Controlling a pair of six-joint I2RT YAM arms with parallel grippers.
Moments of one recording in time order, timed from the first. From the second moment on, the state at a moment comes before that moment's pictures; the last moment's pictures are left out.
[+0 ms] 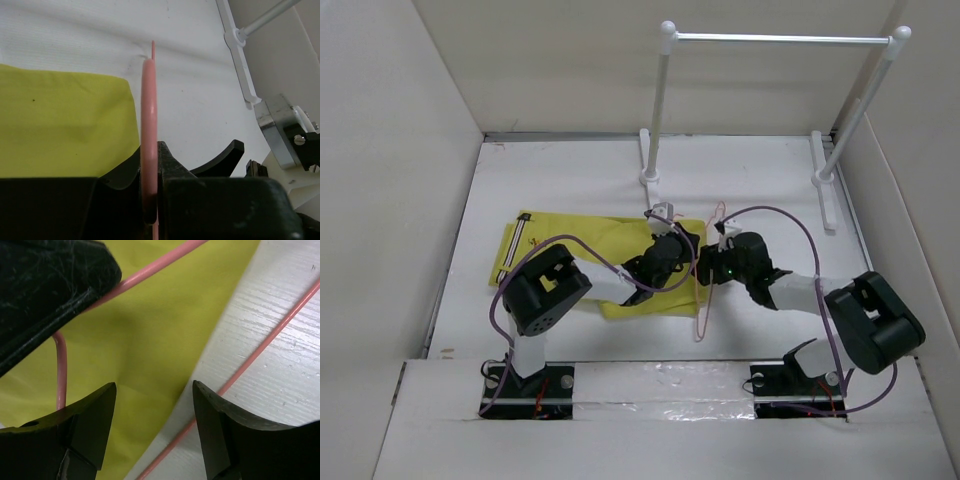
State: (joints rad) left arm -0.99 1.85 0.87 0.74 -0.47 -0.82; right arm 0.48 1.41 0.43 0.39 -0.18 0.26
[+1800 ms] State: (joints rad) left arm -0.93 1.55 0.58 0.72 -0.57 -0.61; right arm -0.10 1.06 0.35 0.24 -0.44 0.24
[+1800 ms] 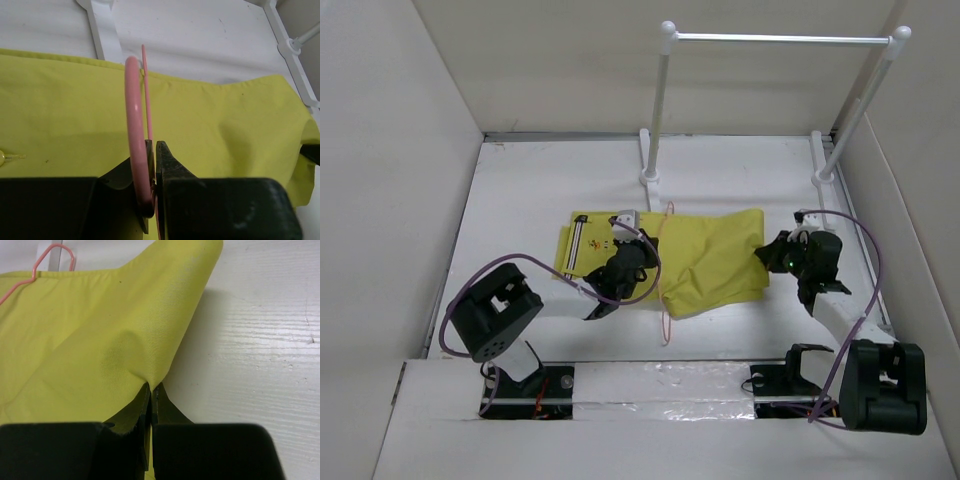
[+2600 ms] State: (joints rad) left arm -0.96 1.48 0.68 0.55 -0.60 -0.54; right arm 0.00 0.93 0.35 0.18 -0.35 0.22
